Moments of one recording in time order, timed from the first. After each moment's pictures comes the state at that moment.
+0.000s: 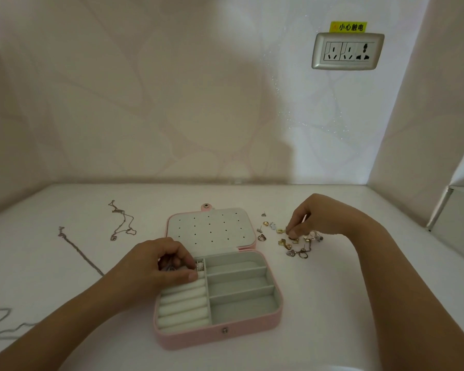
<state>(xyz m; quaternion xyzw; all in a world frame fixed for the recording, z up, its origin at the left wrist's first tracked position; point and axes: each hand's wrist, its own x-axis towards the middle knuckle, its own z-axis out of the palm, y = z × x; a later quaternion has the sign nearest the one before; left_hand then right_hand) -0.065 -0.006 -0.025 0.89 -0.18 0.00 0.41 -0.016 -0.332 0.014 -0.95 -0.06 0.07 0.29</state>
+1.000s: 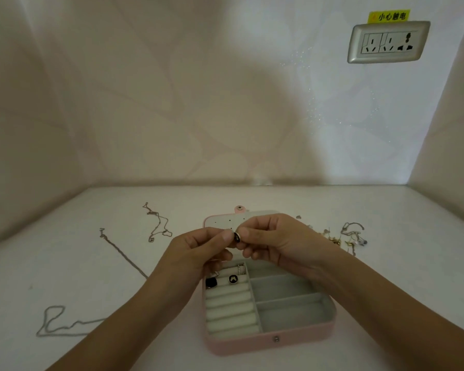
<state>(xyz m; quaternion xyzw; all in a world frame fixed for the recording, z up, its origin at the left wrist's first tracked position) -0.076 -0.021 -0.011 0.66 -0.07 -0.05 0.75 -0.051 -0.192 0.003 -0.62 -0.15 0.20 0.74</state>
